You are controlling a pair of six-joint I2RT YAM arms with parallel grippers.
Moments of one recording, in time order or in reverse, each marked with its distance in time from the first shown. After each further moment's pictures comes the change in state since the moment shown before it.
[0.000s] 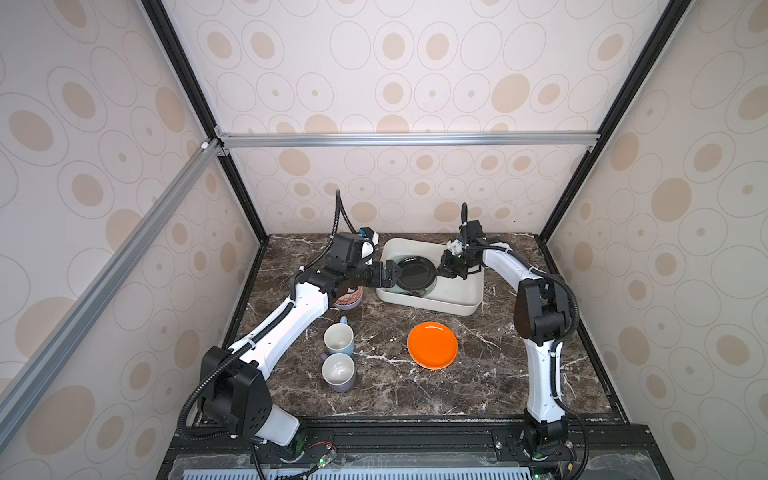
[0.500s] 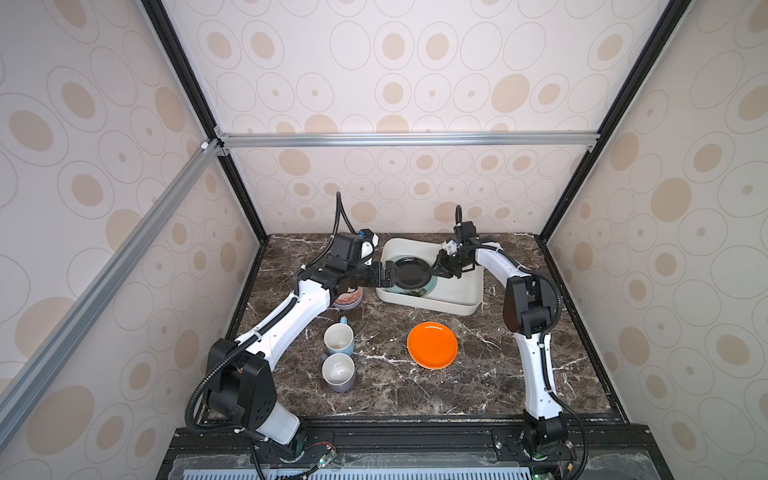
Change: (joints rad) left arm 0.019 0.036 -0.003 0.014 0.041 0.000; right arm 0.000 0.134 0.145 -0.023 -0.023 0.004
